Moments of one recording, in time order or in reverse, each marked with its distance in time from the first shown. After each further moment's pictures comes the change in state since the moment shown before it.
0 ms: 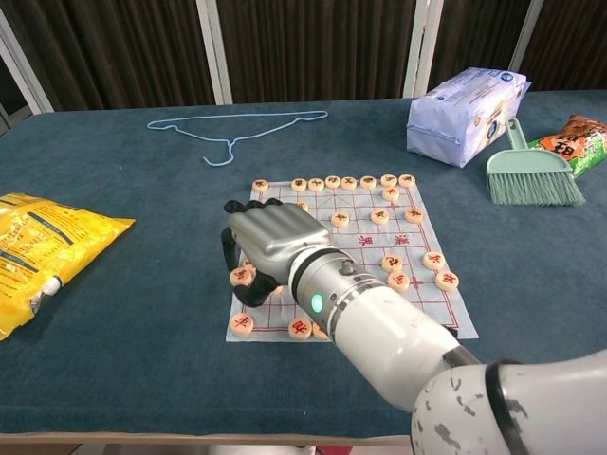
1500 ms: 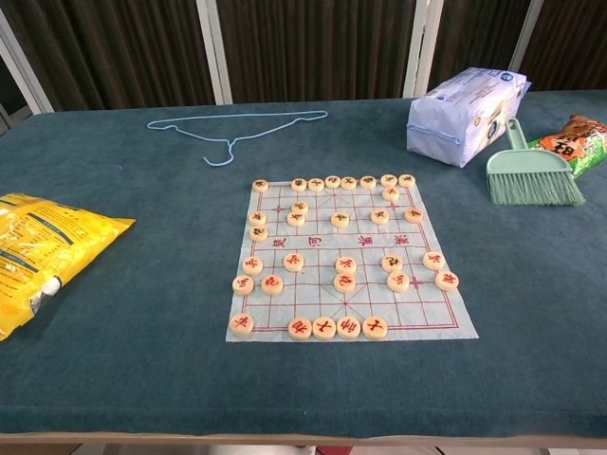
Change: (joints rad) left arm 0.007 -0.034 -0.010 -0.012 0.003 -0.009 0.125; right arm -0.621 0.890 -0.513 -0.641 -0.408 0.689 0.254
